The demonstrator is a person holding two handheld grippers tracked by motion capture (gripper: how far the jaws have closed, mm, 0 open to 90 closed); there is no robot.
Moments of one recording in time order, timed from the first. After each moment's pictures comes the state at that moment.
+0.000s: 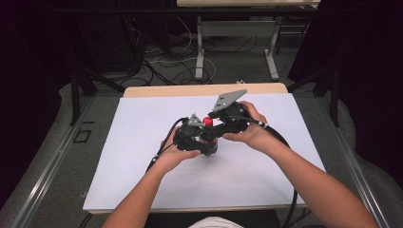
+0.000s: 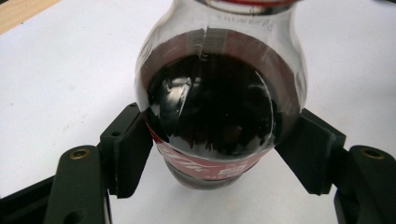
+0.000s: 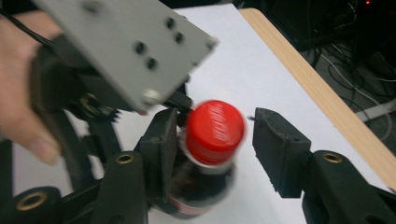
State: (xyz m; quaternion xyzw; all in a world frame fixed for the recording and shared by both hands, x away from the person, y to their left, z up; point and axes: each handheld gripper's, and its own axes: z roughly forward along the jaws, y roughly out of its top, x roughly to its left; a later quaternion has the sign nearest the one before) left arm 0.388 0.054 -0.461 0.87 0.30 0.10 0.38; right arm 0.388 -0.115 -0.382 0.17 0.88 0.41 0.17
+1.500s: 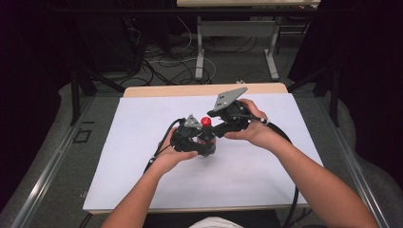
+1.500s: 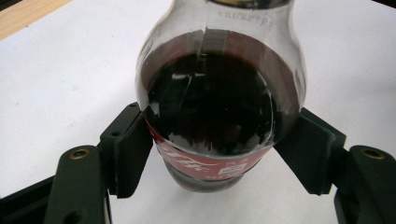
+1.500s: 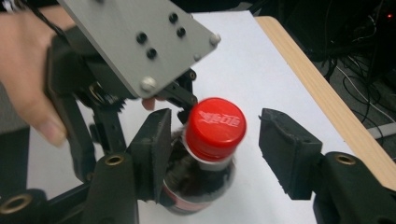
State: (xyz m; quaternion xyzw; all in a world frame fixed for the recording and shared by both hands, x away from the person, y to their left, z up) left arm 0.386 0.063 -0.460 0.87 0.29 0.11 0.38; right arm 0.392 -0.117 -0.378 0.14 0.88 0.42 0.15
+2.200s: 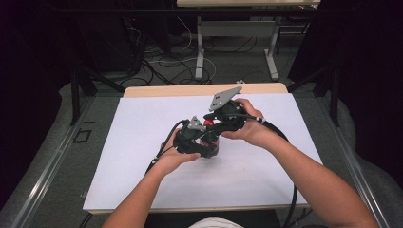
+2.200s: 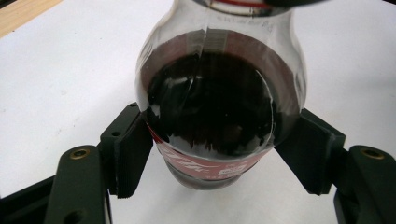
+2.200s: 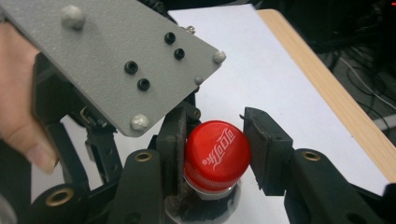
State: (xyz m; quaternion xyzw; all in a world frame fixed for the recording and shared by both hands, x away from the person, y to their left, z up) left arm 0.379 0.055 -0.460 0.88 0.27 0.10 0.38; right arm 0.399 -0.110 -0.377 0.12 0.90 0.40 0.13
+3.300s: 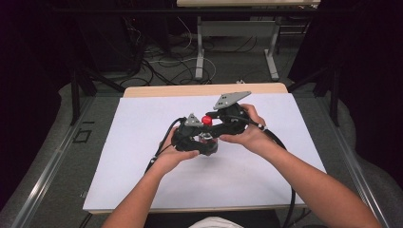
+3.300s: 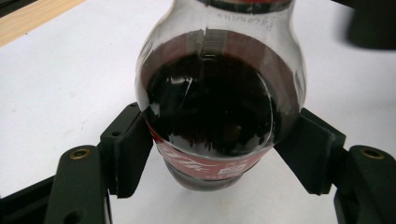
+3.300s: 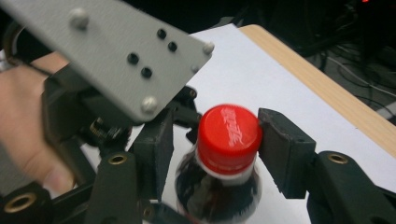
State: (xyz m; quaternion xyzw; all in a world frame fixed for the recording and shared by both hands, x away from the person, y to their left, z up) left arm 0.381 0.057 -0.455 0.87 0.29 0.10 0.39; right arm 0.384 -0.111 -0.385 0.23 0.84 0.46 0.16
